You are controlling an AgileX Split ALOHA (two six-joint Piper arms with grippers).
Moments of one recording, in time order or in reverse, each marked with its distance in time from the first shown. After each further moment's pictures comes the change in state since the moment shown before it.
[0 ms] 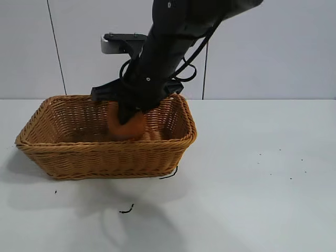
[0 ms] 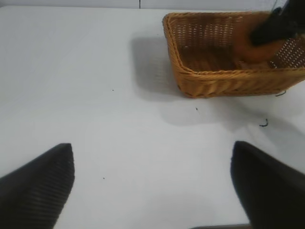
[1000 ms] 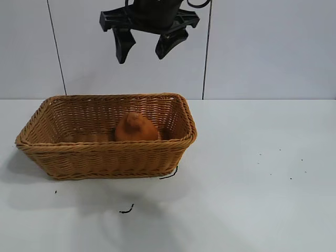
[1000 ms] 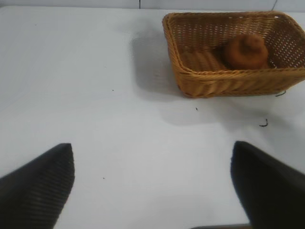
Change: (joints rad) left arm 0.000 0.000 0.000 0.000 0.000 0.000; right arm -0.203 -0.039 -0.379 -0.162 0.482 0.116
